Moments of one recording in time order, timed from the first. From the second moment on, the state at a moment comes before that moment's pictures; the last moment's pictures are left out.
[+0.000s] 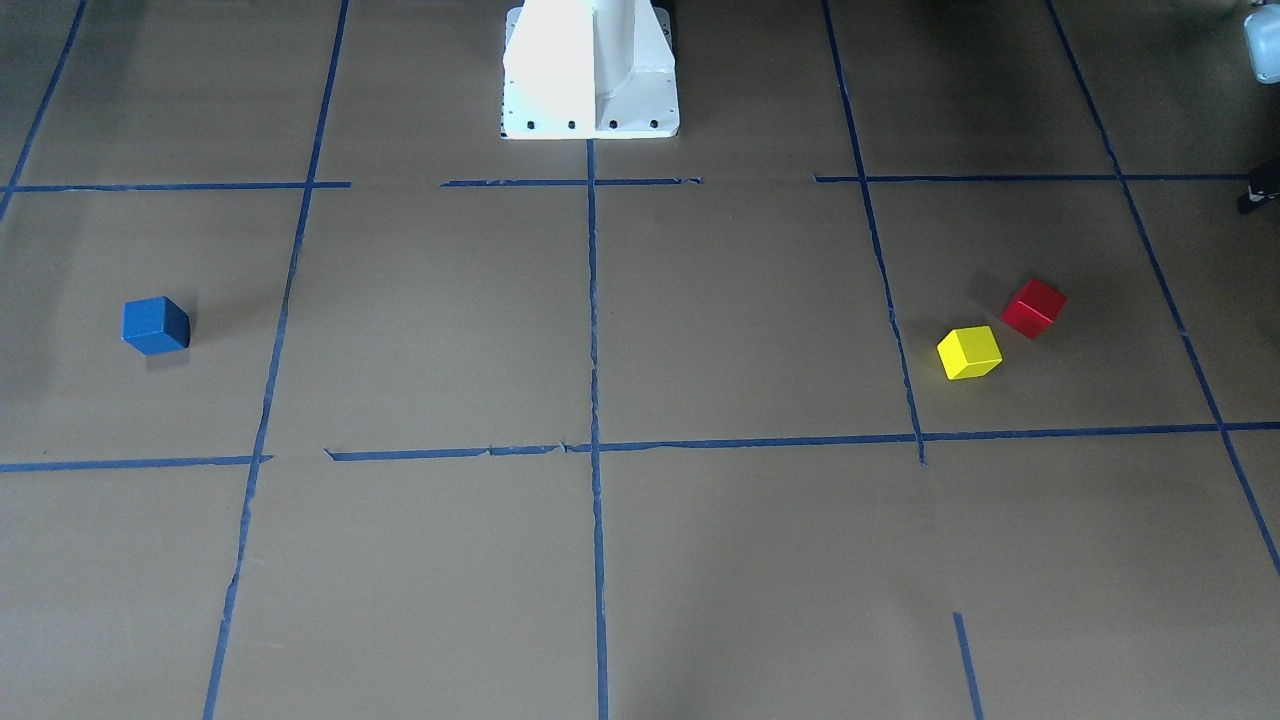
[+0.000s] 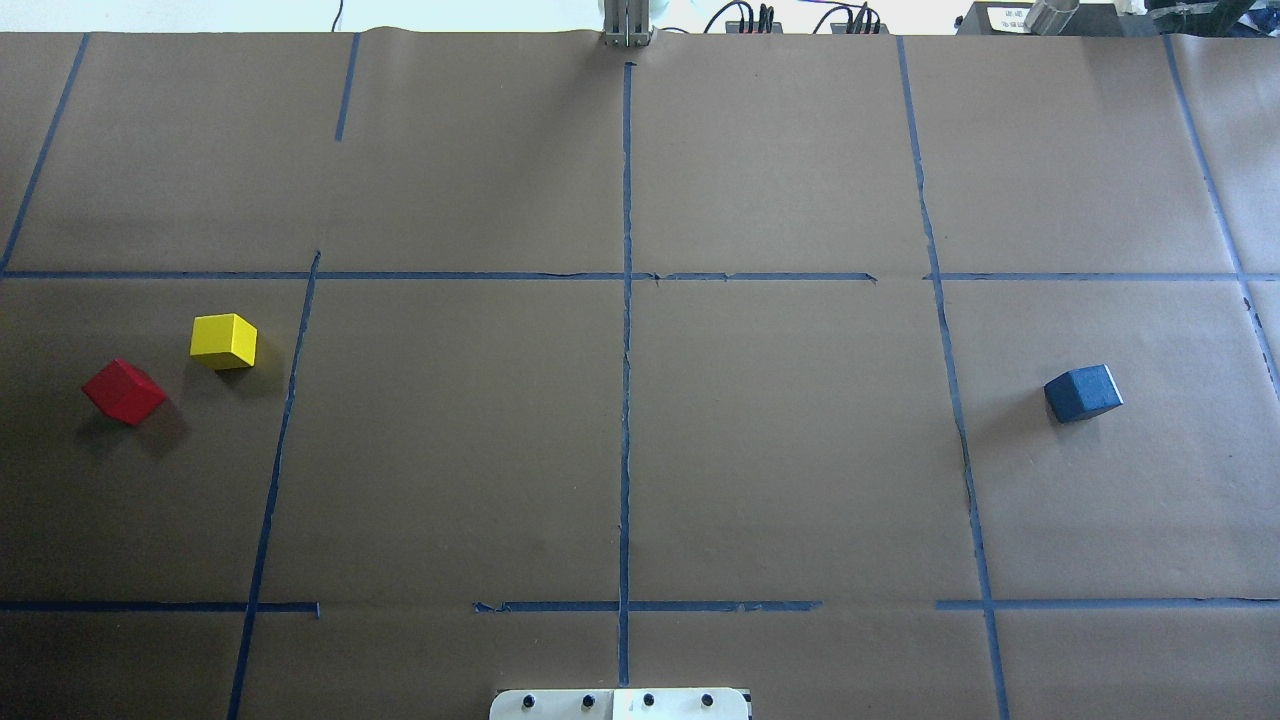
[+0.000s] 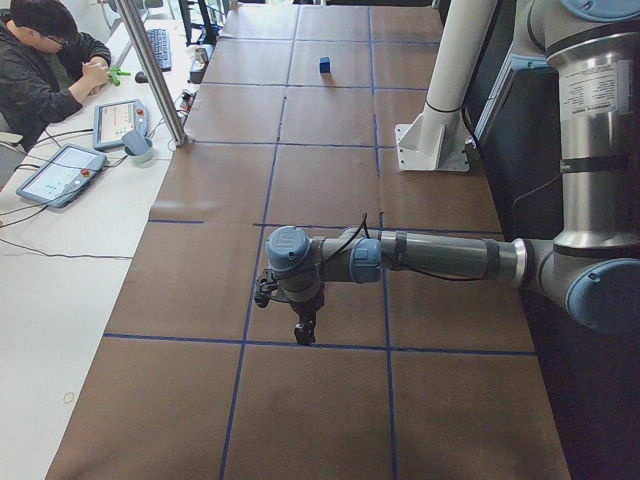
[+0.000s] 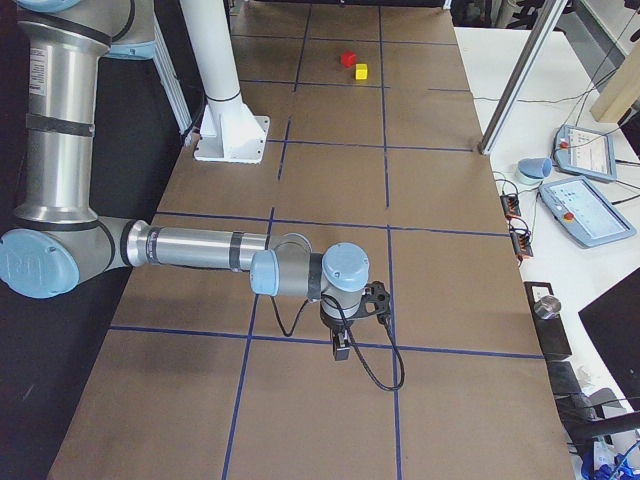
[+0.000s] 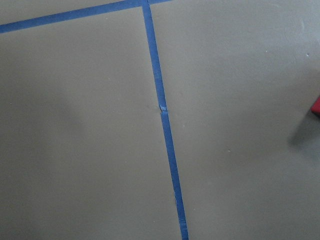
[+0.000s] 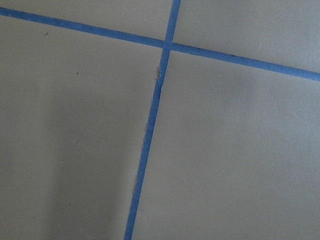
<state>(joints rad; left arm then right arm) -1.44 -1.42 -1.76 -1.47 -2.34 0.12 1.55 -1.71 1.68 -1.55 2.32 -0.19</state>
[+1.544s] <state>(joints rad) -1.44 -1.42 -1.77 -1.47 -2.34 0.12 1.34 -1.68 1.76 -1.26 2.39 0.01</state>
